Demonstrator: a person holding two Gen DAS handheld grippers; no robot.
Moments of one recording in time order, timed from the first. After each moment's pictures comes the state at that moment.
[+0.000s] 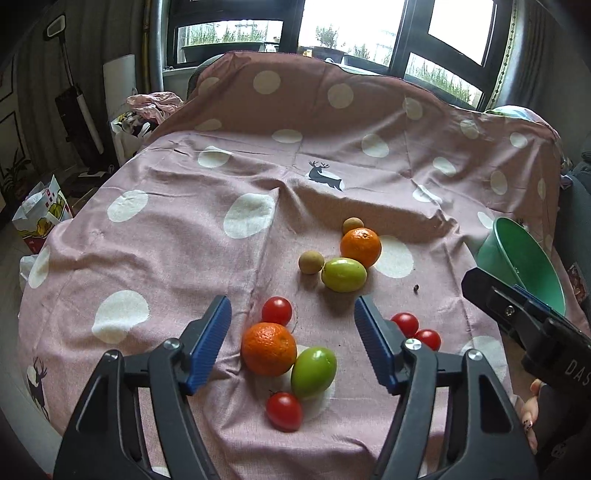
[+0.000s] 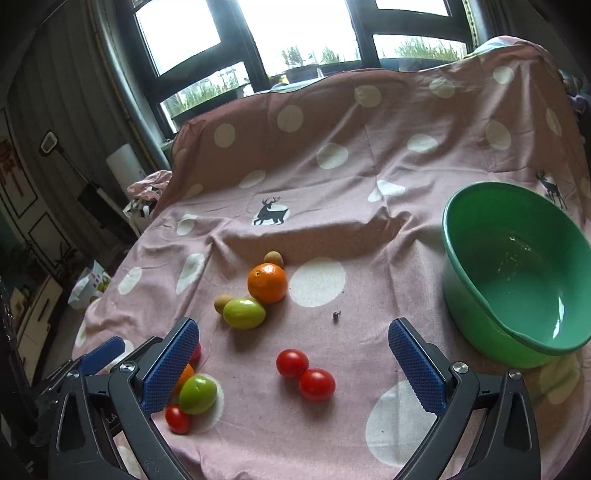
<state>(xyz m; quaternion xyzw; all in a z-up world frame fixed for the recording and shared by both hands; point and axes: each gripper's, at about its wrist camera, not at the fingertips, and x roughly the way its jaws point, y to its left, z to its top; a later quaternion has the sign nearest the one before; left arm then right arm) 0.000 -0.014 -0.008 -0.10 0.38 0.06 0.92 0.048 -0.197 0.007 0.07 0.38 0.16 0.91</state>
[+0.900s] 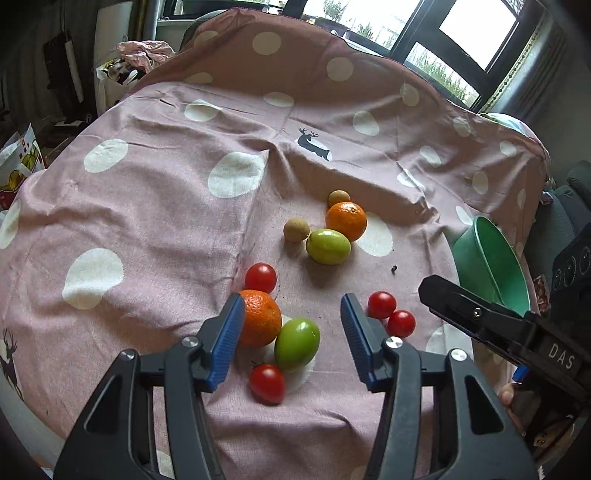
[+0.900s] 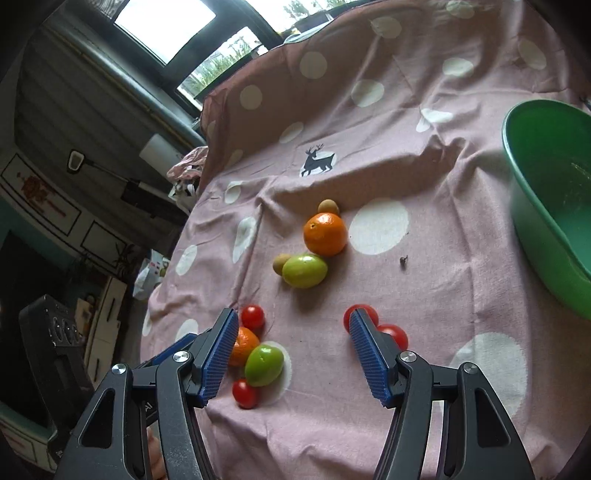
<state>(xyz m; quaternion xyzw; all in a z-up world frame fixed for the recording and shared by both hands) 0.002 0.004 -0.015 -0.18 0.44 0.00 0.88 0.060 -0.186 -0.016 0.18 0.48 0.27 0.82</state>
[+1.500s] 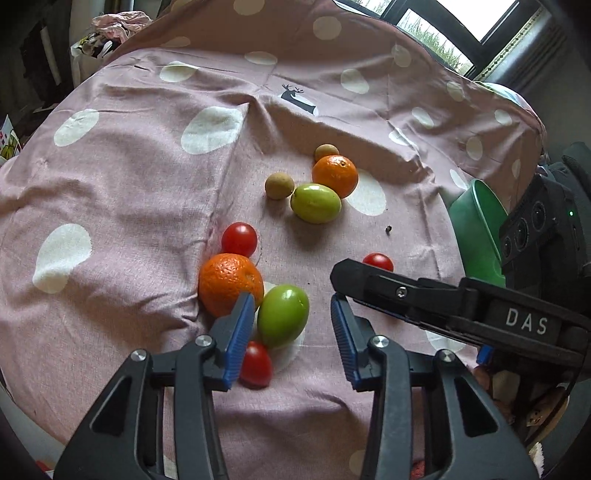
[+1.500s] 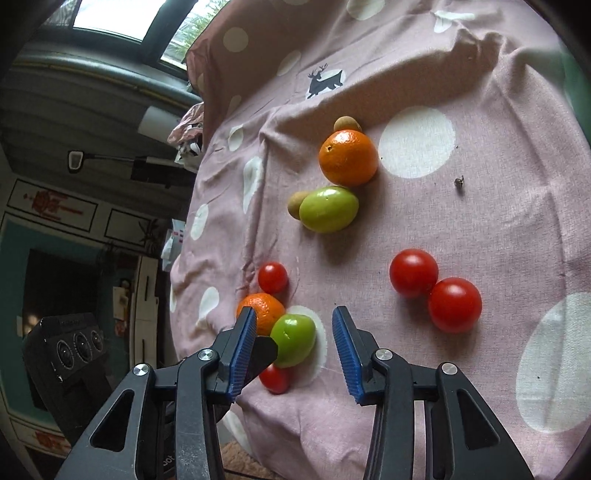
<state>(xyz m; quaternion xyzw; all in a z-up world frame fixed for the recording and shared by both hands) 0.011 -0.005 -0.037 -0.18 0.50 -0.04 0.85 0.079 -0.160 -0.060 0.24 0.58 0.31 0.72</state>
